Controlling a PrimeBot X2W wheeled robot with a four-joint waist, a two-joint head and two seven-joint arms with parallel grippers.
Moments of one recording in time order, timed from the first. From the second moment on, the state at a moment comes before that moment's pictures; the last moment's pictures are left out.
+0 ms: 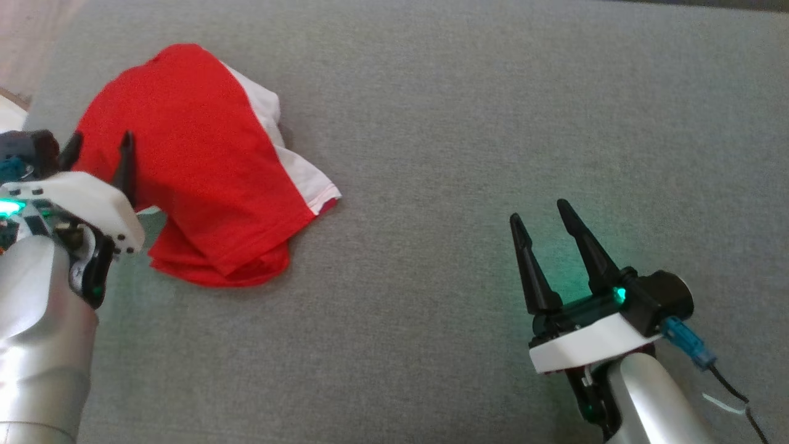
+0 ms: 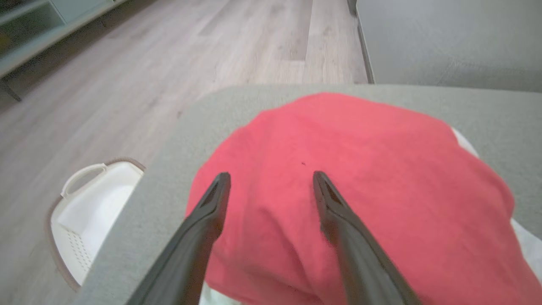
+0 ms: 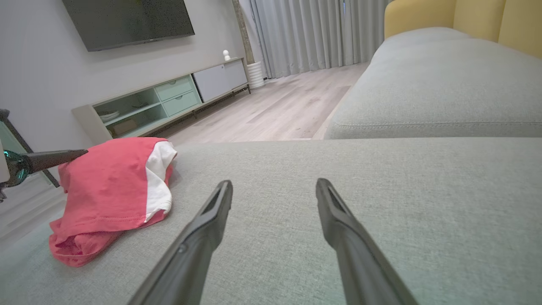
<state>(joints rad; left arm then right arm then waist) -0.69 0.34 -0.15 0.77 -0.35 -0.13 0.12 -0.13 -0.05 0.27 0.18 0.18 0.13 -0.25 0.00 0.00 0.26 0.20</state>
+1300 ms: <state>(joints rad) -0.72 0.43 -0.20 0.40 -0.56 -0.09 -0.26 -0.09 -0.05 0.28 0.20 0.25 0.13 -0.25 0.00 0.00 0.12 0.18</state>
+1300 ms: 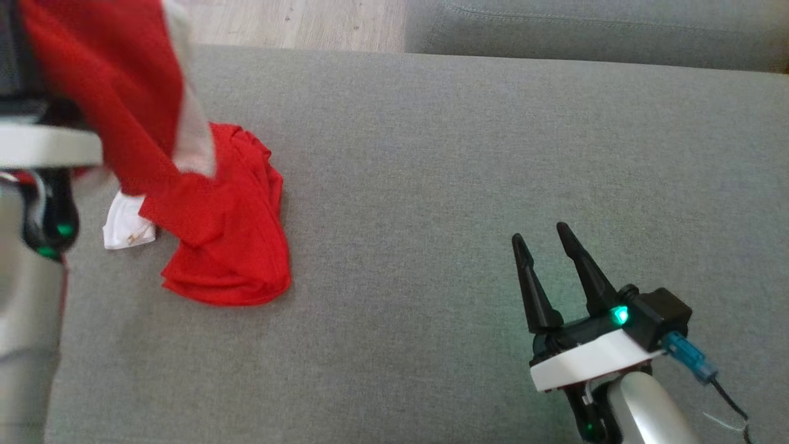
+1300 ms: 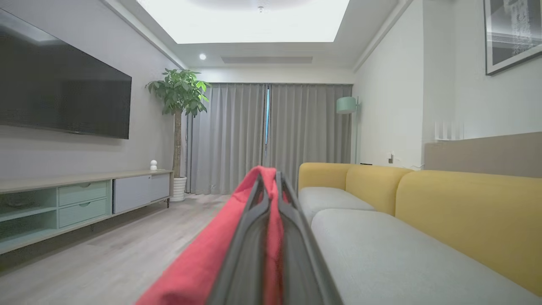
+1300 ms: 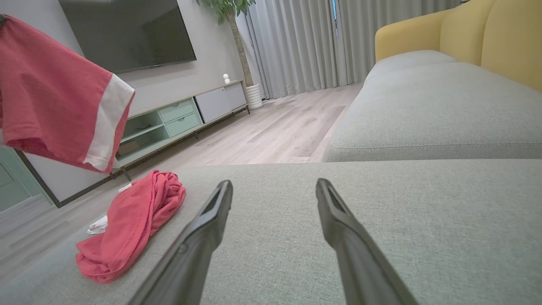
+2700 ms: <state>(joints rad) -0.65 0.25 -0.47 0.37 -0.49 -0.10 -0.25 -0.13 -0.05 0.18 0.09 0.31 0.13 -0.25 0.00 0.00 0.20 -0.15</state>
